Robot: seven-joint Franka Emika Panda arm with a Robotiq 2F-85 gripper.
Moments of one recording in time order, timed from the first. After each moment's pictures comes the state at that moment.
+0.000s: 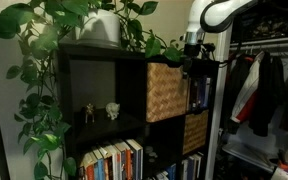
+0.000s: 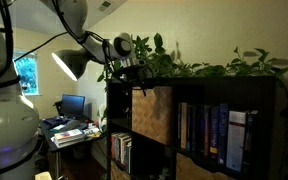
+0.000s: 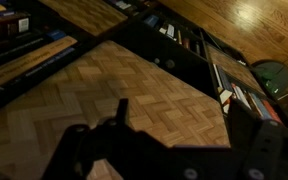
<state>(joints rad) 0.07 -0.28 0.16 -2.25 -0.18 2.20 -0.17</state>
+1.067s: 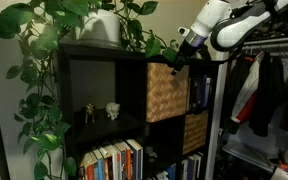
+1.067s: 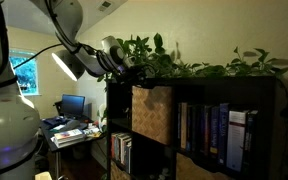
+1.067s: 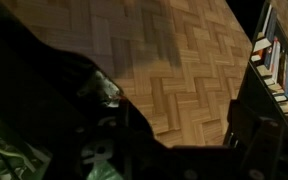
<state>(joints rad) 0.09 -0.32 0.16 -2.43 -0.43 2.80 -0.25</state>
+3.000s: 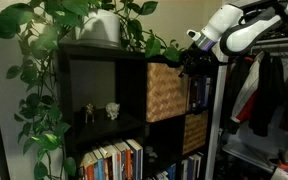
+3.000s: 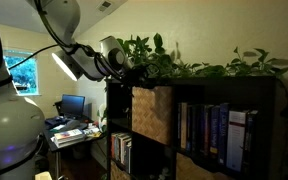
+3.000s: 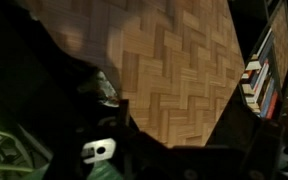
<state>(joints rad) 0.17 -0.39 0.00 -2.57 -0.38 2.95 -0.61</state>
